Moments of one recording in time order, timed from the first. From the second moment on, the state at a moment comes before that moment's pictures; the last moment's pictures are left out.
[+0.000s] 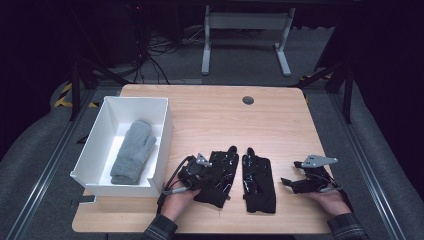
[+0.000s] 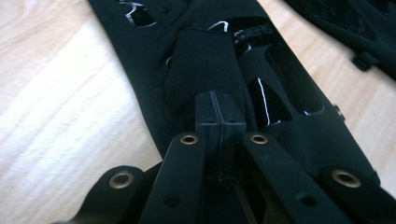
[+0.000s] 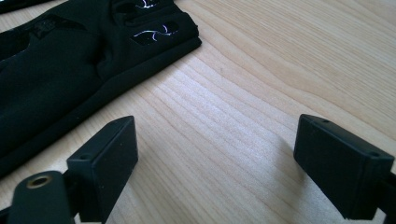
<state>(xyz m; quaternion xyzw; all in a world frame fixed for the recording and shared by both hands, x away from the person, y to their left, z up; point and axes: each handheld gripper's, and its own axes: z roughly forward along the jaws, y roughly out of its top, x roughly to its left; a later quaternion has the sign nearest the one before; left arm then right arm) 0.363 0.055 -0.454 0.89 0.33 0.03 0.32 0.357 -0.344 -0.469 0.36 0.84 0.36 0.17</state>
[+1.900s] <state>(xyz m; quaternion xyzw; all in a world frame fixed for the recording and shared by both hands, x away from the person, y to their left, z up) 0.375 0.072 -0.424 0.81 0.36 -0.02 0.46 0.341 -0.303 -0.458 0.27 0.89 0.37 0.05</state>
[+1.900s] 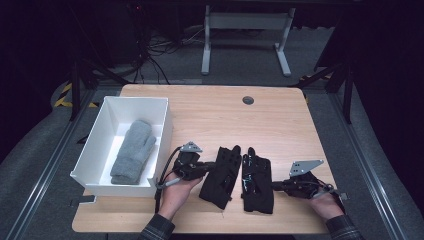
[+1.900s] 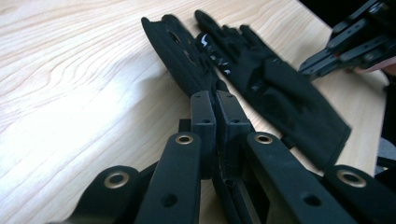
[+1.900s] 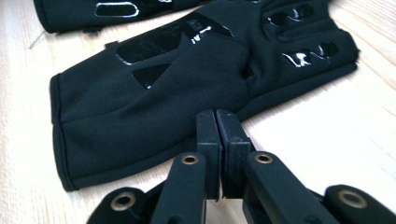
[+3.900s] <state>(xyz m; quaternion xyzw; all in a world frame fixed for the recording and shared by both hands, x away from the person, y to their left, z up) 0.374 0.004 -0.432 0.84 0.28 -0.07 0.45 0.358 -0.217 -0.465 0.24 0.89 0.39 0.03</state>
